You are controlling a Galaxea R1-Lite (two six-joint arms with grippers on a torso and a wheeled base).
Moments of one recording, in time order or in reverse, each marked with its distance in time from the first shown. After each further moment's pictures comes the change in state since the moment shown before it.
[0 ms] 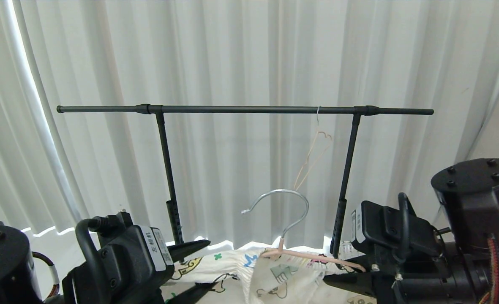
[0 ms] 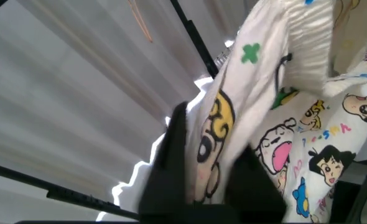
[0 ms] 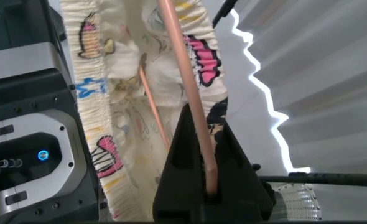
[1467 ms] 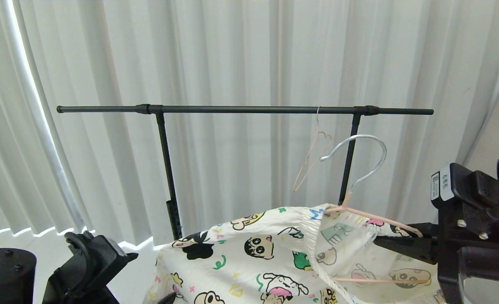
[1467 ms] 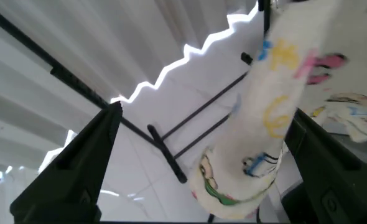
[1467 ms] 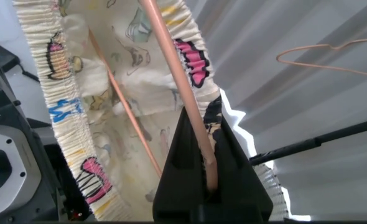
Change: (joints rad) left arm 0.417 -0.037 0.246 0.002 -0.101 -0.097; right arm -0.202 -0.193 0.064 -0.010 -0.005 -0.046
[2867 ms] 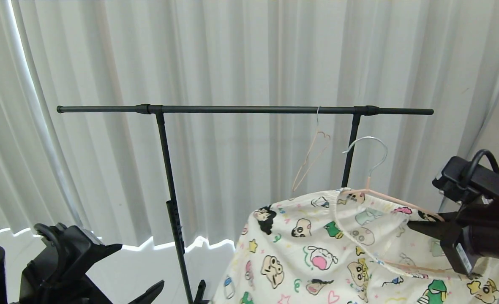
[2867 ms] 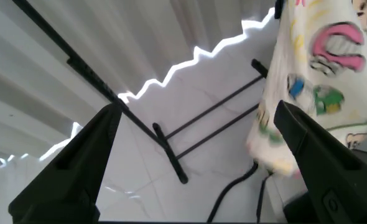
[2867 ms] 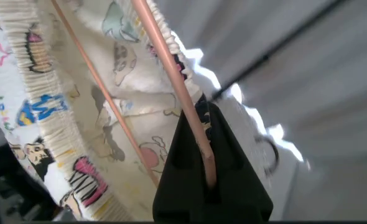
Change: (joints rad) left arm 0.108 -0.064 -0.009 0.000 -0.043 0.007; right arm -0.238 0.016 -0.004 0.112 -0.209 0.034
